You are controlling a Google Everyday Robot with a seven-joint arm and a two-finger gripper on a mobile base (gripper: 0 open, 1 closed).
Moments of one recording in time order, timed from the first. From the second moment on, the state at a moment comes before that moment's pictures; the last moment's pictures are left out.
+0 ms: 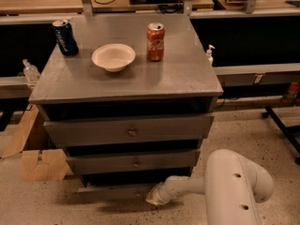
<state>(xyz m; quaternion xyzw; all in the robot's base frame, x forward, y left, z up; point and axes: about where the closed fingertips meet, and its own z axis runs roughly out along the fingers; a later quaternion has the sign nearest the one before) 0.534 -0.011 0.139 -0.58 0.77 0.17 0.21</state>
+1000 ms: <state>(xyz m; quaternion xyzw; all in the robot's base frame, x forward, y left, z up) 0.568 -0.007 0.155 -0.59 0.76 0.16 0.23</state>
